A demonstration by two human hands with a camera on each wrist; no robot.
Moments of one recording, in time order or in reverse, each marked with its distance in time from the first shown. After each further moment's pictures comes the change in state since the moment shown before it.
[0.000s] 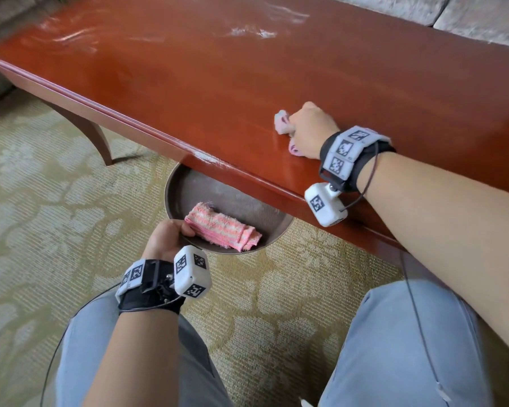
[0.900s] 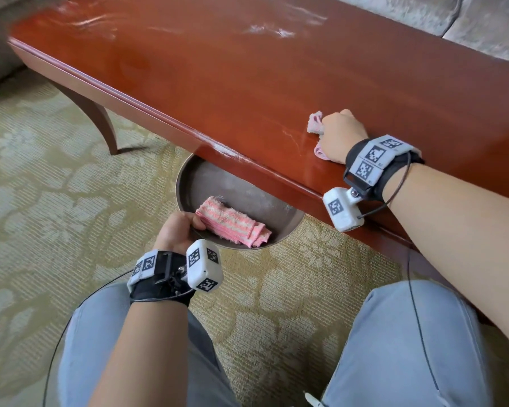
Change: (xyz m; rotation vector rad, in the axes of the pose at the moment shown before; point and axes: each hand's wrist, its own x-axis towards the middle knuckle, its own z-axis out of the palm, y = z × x) left_hand -0.013 0.007 -0.004 0.015 -0.040 0.007; right_hand -0.008 0.006 0.010 0.031 0.046 0.188
